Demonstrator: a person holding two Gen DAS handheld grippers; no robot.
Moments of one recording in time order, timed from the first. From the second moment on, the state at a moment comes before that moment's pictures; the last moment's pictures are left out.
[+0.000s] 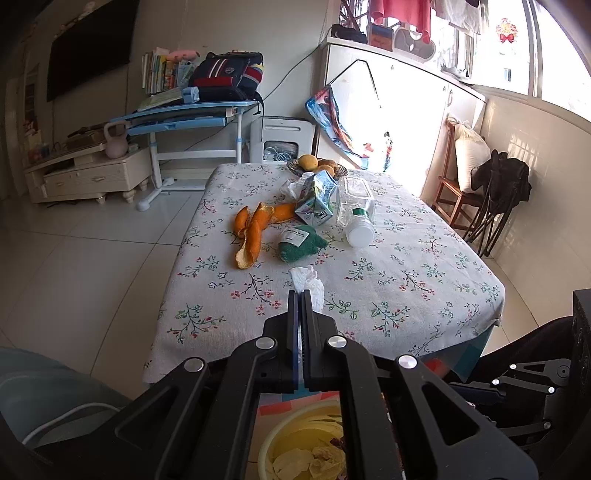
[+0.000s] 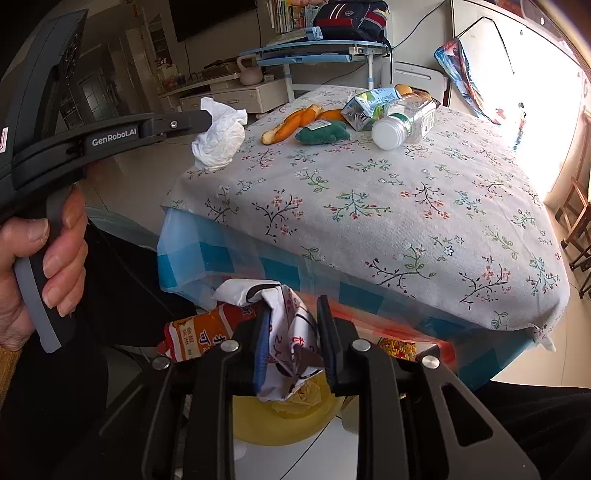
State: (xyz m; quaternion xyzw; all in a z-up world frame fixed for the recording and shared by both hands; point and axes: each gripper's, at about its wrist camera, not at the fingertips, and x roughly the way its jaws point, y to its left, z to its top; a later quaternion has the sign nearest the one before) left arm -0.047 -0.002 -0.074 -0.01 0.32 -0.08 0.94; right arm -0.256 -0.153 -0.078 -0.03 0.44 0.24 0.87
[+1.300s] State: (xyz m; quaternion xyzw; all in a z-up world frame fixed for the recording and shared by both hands) left arm -0.085 -0.050 -0.166 0.01 0.52 -0.16 0.84; right arm -0.176 -0.226 -0.028 0.07 0.38 0.11 0.92
